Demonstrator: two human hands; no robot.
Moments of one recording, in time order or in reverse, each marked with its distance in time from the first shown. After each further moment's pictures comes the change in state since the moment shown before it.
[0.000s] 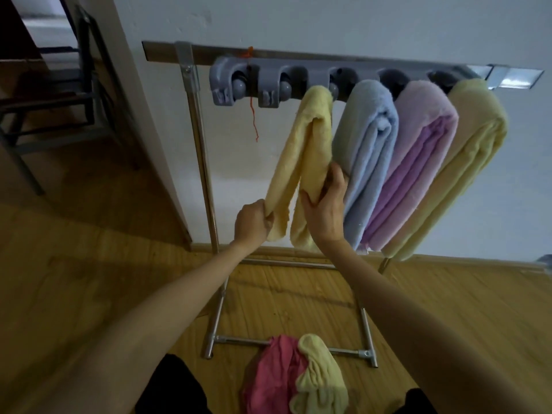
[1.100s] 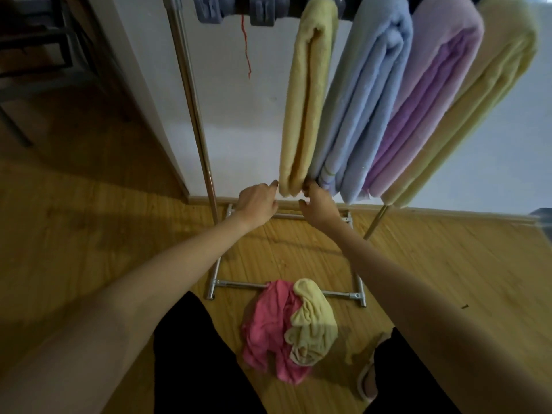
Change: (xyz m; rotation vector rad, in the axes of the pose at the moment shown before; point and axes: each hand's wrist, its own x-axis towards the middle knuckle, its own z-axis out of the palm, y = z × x) left_hand -0.052 -0.014 0.037 0.477 -0.291 0.218; right_hand -0.069 0.068 0.000 -0.335 -0.608 0.229
